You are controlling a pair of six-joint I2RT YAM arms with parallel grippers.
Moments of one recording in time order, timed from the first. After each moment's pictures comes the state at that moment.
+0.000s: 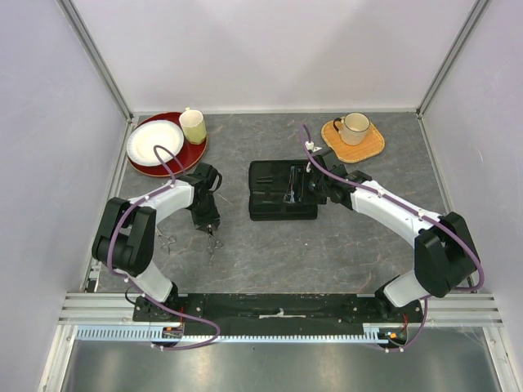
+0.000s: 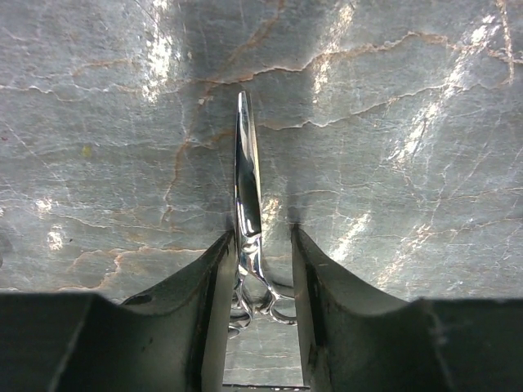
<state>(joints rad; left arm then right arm) -0.33 1.64 0.94 -0.69 -0.05 -0.60 0.57 1.51 1.06 -0.39 -0.12 0.56</state>
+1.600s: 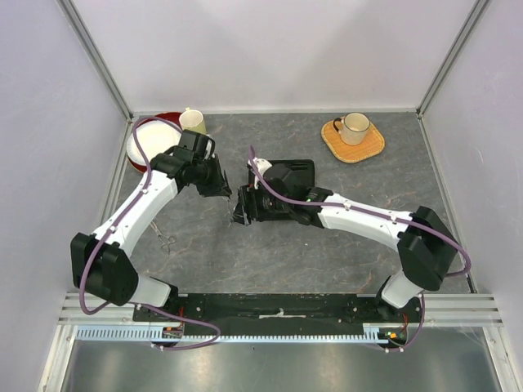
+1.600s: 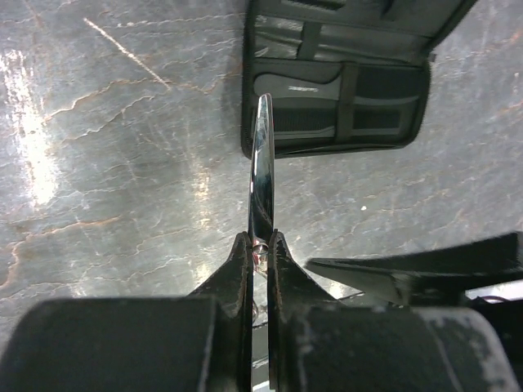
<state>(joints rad) -0.36 1.42 1.23 -0.80 0.18 -0.59 0.91 1.59 1.13 -0.11 -0.23 0.56</state>
